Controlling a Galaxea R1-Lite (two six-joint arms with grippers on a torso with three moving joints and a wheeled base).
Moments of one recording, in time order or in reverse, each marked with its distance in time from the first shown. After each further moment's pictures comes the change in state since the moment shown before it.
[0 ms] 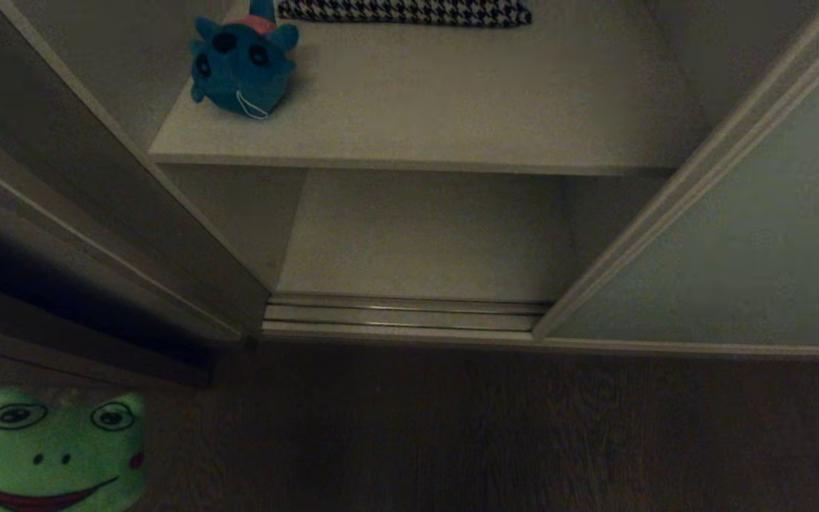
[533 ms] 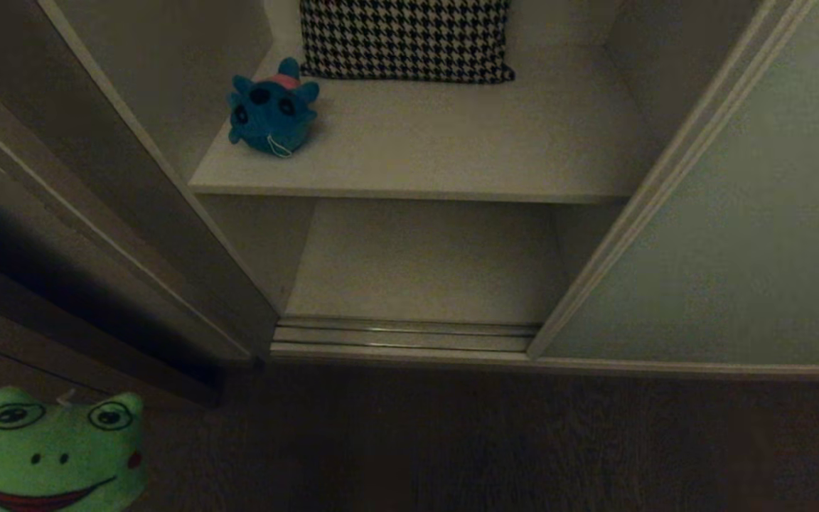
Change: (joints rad) left arm 0.000 0.000 0.000 -0.002 0.001 -0.009; right arm 0.000 0.000 0.000 0.000 0.000 0.000
